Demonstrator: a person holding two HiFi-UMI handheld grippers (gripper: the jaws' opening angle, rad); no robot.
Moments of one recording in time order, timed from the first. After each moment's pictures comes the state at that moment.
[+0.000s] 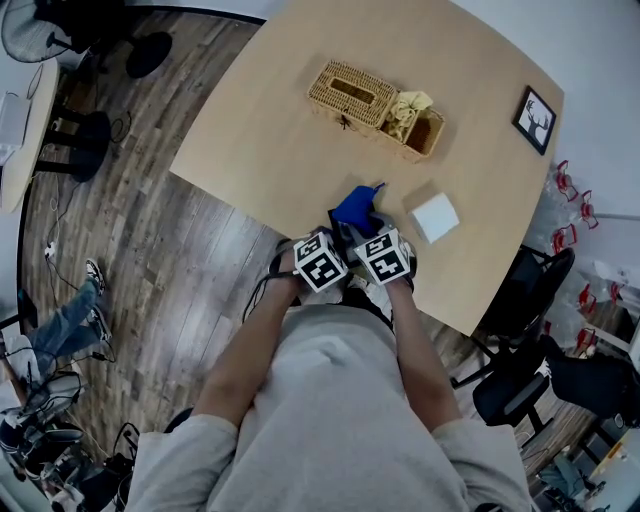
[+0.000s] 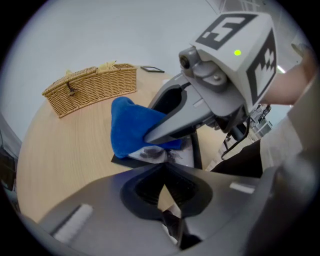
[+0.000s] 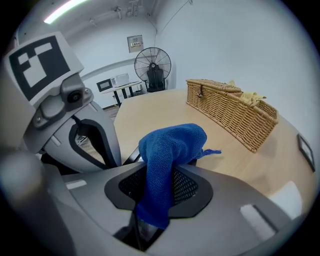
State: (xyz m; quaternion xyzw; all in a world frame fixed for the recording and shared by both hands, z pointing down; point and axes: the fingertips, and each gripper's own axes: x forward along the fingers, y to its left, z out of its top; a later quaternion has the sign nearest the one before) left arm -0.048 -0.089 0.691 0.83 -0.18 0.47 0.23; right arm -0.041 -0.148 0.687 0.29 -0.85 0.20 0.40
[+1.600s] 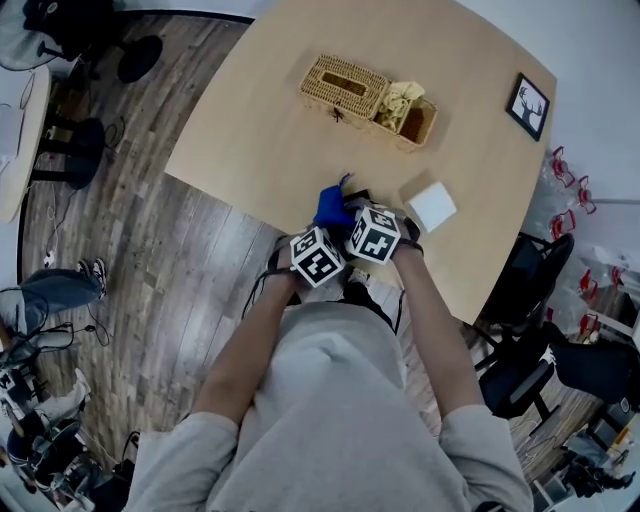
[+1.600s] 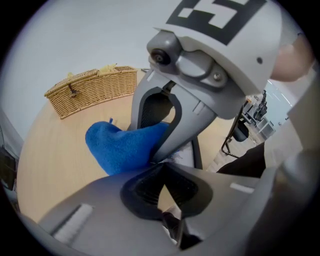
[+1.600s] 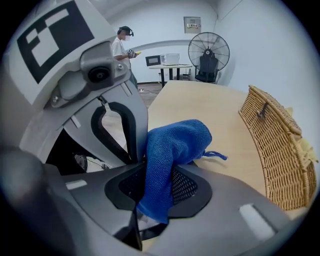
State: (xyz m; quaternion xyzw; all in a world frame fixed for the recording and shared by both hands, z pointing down) left arm -0.050 -0.087 0.691 0.83 -0.19 0.47 0.22; right arm -0.071 -0.118 0.690 0.03 -0.86 0.07 0.50
